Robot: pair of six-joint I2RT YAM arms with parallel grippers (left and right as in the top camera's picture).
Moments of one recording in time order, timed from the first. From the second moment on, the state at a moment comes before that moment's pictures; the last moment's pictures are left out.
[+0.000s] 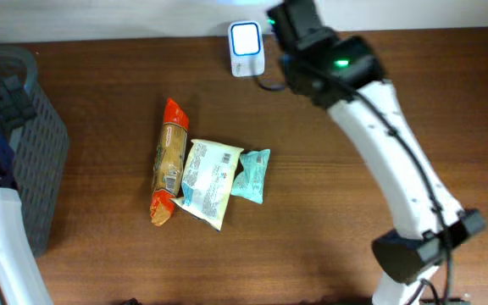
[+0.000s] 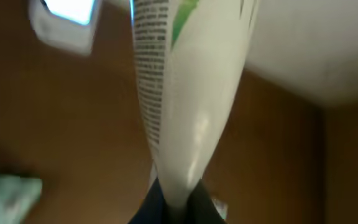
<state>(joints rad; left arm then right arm) 0.39 1.38 1.65 -0.83 -0.24 0.06 0.46 1.92 2.24 -1.32 0.51 0.00</state>
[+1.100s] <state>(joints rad) 0.39 1.38 1.65 -0.83 -0.24 0.06 -0.20 1.88 1.61 -1.11 -0.18 0.26</state>
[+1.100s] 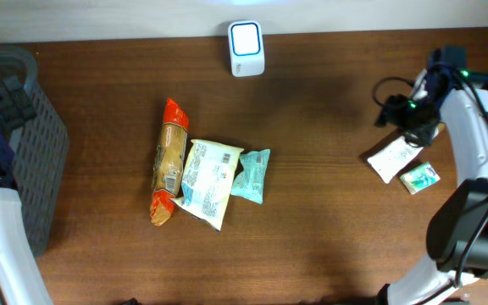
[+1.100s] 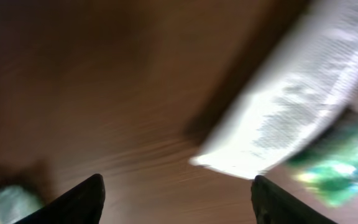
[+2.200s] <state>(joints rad) 0.39 1.38 1.65 -0.83 -0.24 0.06 0.56 2.17 1.67 -0.92 -0.21 0.51</state>
